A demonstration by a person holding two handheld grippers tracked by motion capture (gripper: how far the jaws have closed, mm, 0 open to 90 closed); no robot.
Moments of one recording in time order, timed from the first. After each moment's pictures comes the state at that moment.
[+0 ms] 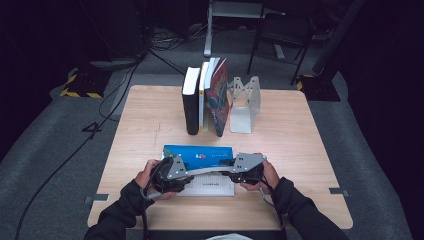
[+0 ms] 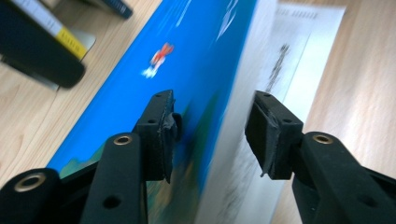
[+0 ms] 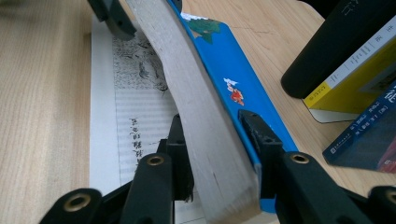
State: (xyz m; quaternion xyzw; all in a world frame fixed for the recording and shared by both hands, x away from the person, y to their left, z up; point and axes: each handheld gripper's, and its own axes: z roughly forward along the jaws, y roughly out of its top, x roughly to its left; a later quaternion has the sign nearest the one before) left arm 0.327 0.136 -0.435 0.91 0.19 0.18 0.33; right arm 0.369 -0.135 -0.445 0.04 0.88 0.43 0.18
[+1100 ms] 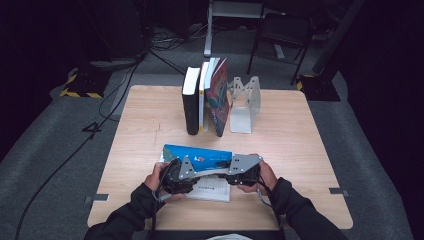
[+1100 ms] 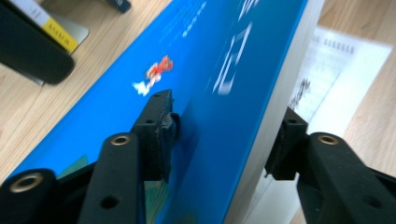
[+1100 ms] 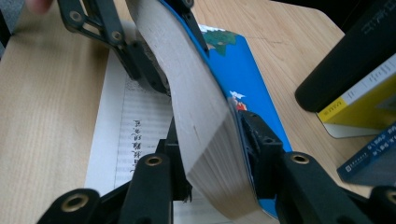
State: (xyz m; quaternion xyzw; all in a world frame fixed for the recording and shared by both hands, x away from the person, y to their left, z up) left arm 0.329 0.117 -0.447 0.90 0.23 0.19 0.32; right arm 0.361 -0.122 -0.437 0.03 0.88 0.43 0.17
